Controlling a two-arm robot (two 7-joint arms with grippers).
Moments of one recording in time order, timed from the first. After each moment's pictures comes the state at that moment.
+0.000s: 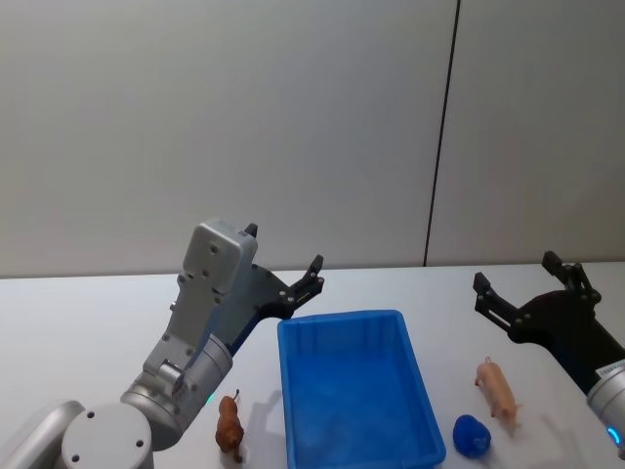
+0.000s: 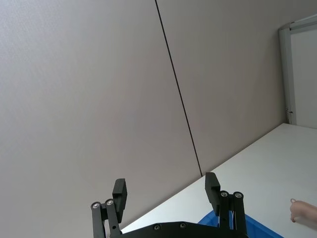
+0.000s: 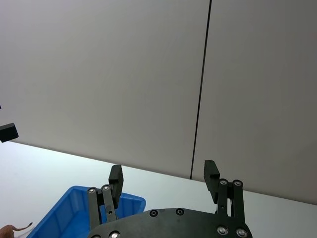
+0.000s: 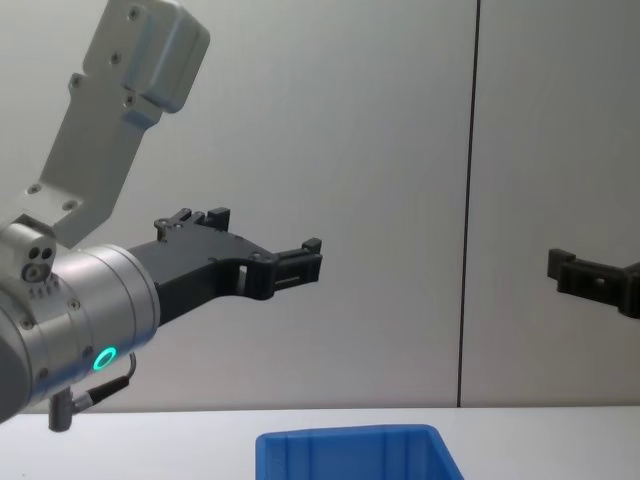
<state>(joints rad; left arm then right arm) -0.24 0.38 0.45 -1.63 -0.20 0.01 -0.01 -0.01 0.34 -0.23 -1.77 0.29 0.03 0.07</state>
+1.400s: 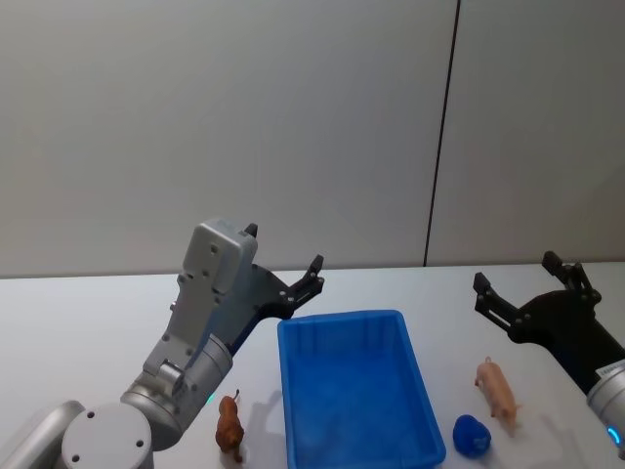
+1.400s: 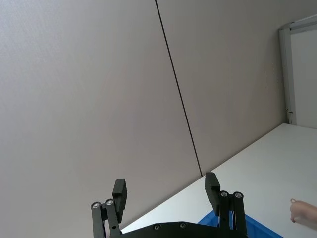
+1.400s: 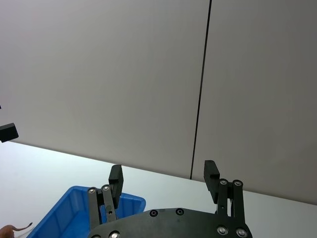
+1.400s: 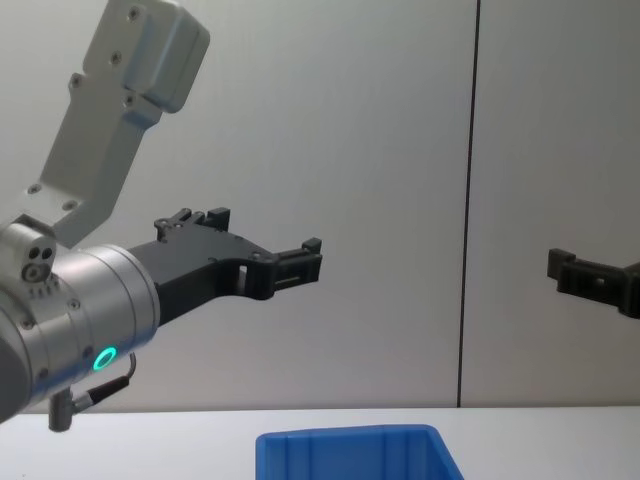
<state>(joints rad) -0.24 0.38 0.45 -1.63 -0.20 0.01 -0.01 -0.01 0.34 -0.23 -1.77 0.29 0.03 0.07</state>
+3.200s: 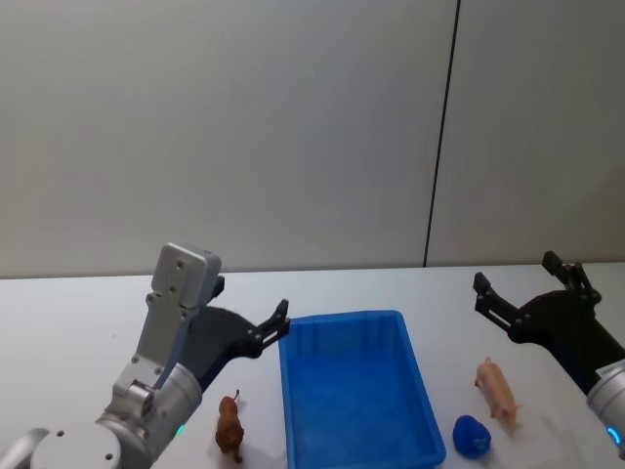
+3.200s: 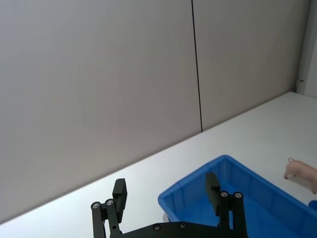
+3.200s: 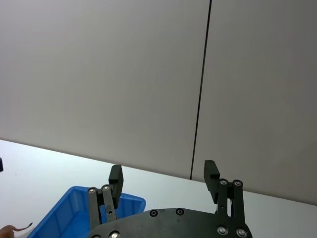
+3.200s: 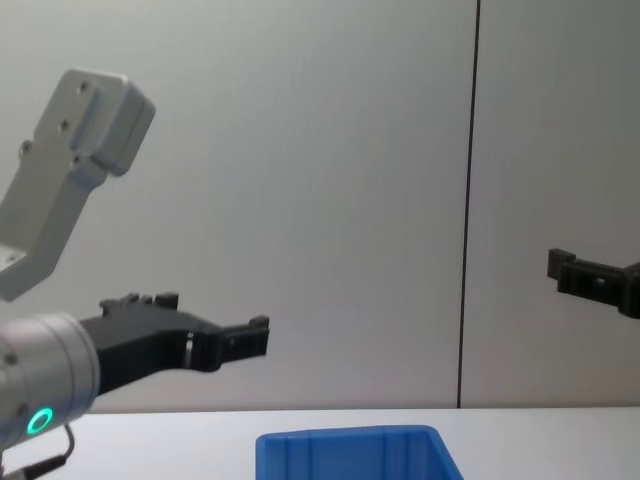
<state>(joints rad) -0.17 0.43 0.42 -1.66 -0.34 0.17 0.02 -0.01 0.34 -0.23 -1.77 0.29 0.03 0.07</state>
